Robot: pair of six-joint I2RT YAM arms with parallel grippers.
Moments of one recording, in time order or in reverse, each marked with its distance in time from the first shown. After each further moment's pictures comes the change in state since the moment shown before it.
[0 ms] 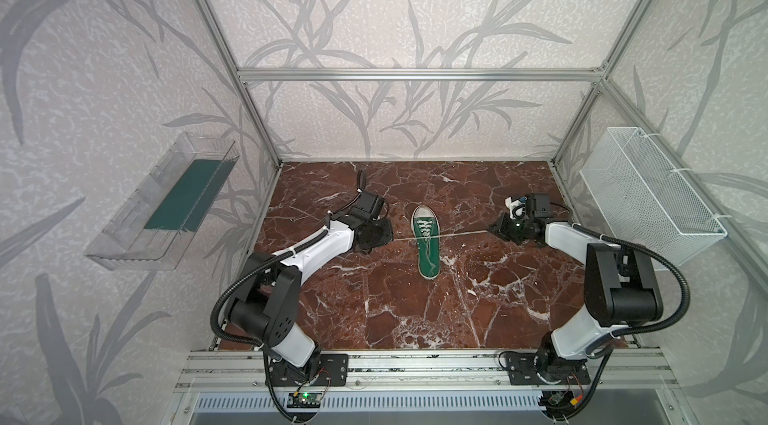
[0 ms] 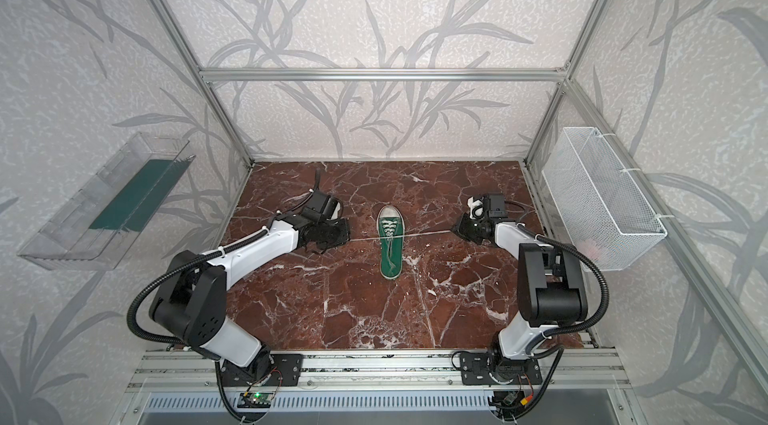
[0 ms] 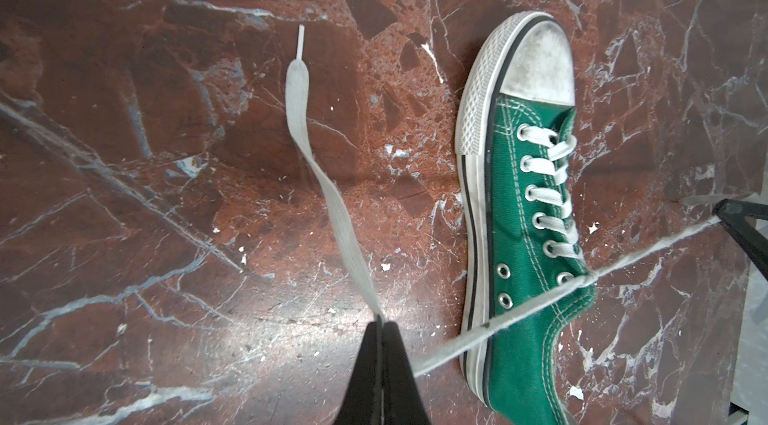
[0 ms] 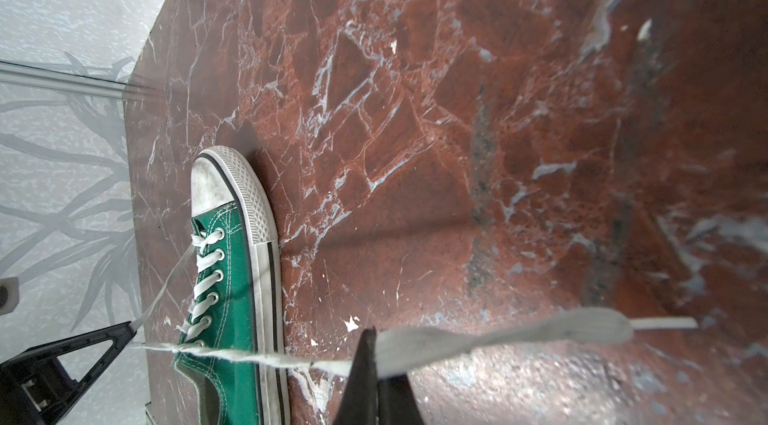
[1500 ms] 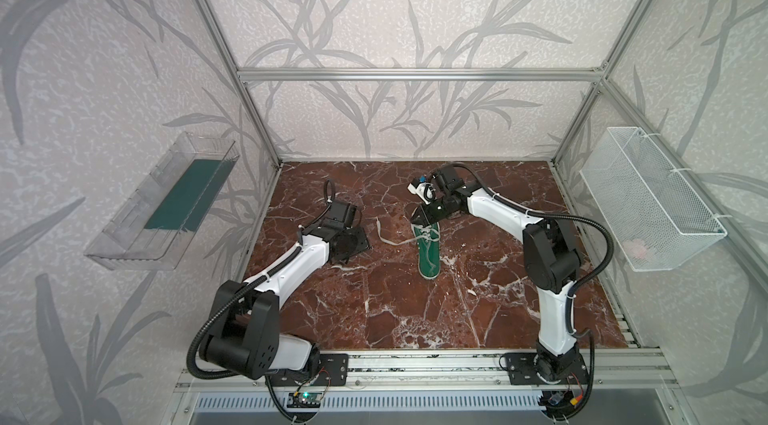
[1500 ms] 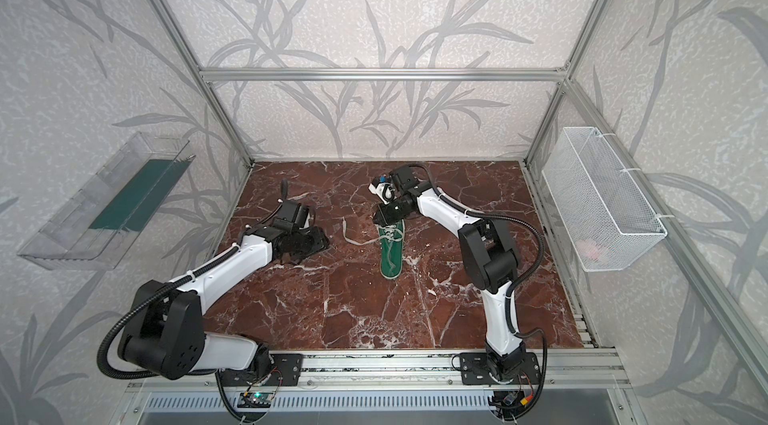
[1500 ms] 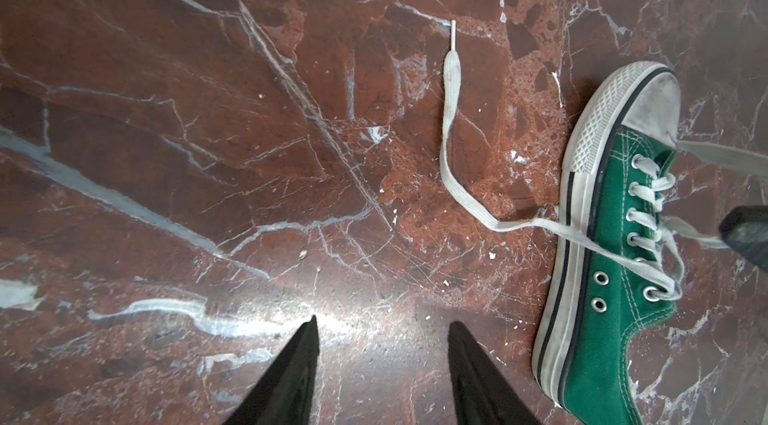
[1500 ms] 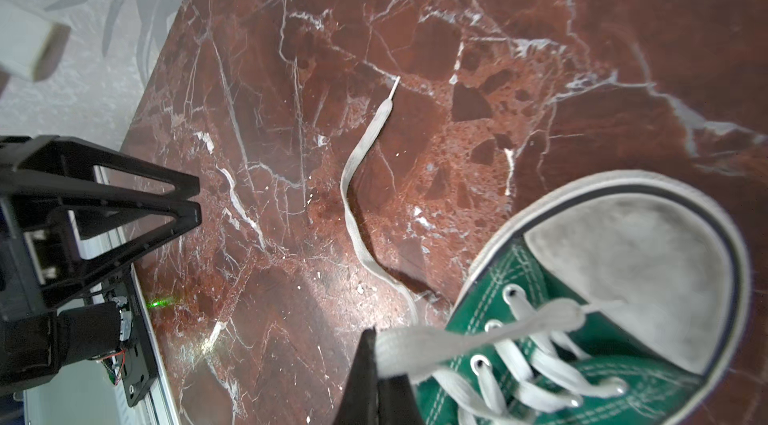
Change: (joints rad) left arm 0.160 -0.211 -0.182 -0.041 -0.031 -0.021; right arm 0.557 0.420 0.755 -0.385 -0.032 -0.393
